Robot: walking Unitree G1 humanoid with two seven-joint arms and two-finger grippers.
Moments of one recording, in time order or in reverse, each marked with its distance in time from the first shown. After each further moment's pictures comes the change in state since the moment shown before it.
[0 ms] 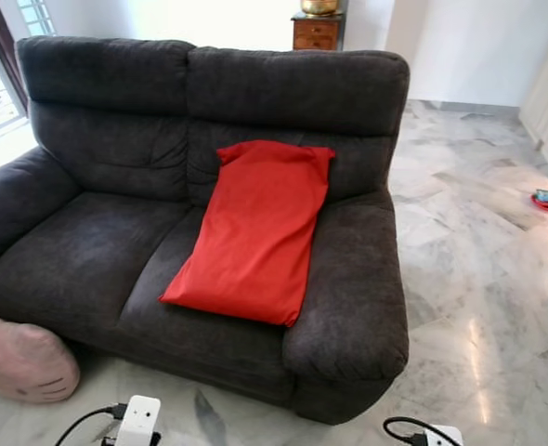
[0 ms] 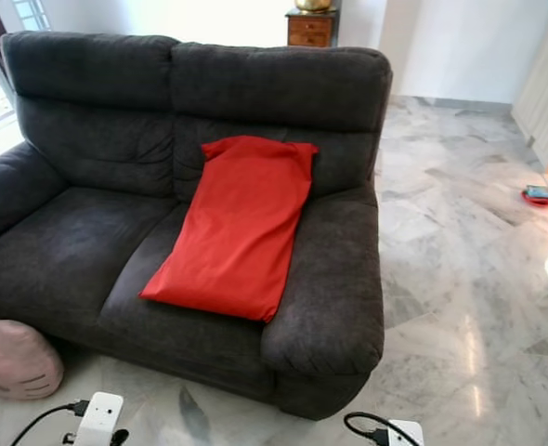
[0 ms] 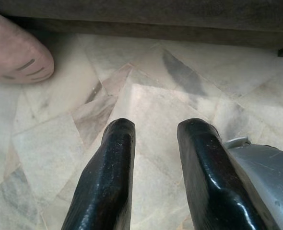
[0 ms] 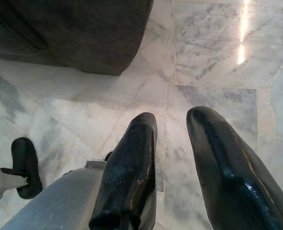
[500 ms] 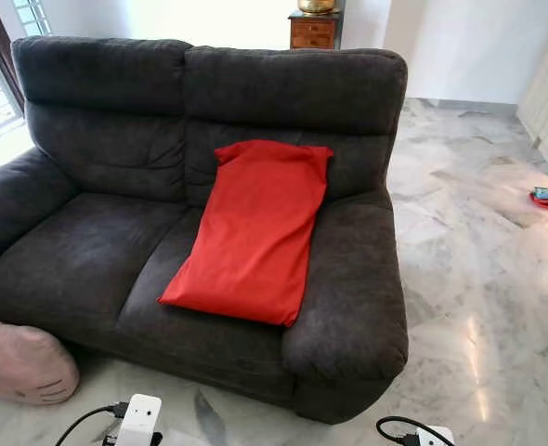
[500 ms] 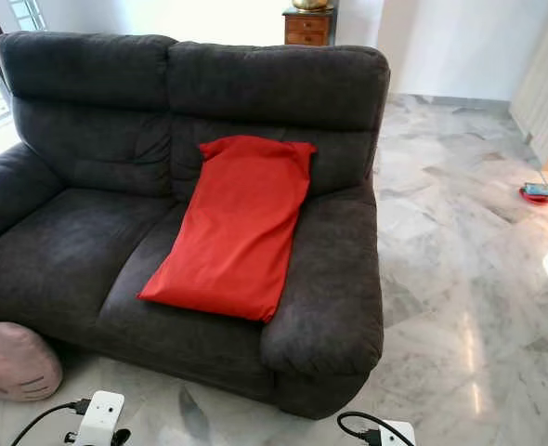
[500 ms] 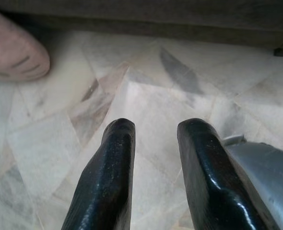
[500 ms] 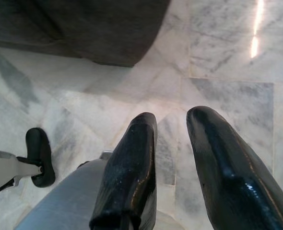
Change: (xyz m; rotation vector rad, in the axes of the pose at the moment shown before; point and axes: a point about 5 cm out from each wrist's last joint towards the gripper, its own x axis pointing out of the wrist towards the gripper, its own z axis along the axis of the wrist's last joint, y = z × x) left arm 0.001 -0.003 0.000 -0.004 0.013 -0.017; right arm 0.000 0.009 -0.005 0.009 0.035 0.038
